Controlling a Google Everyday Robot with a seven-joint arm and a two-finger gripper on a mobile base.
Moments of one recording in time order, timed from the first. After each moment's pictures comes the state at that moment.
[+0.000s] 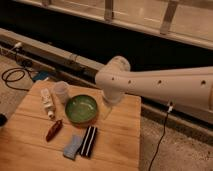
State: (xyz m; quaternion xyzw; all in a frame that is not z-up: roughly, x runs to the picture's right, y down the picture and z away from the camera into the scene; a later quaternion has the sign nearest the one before) arm 0.038 0.077 0.699 -0.25 0.12 0.35 0.90
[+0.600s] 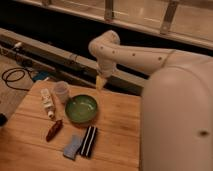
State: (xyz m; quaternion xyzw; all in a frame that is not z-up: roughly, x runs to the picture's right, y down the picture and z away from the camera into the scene) arm -0.001 -0.052 0.795 -0.24 0.11 0.33 0.90
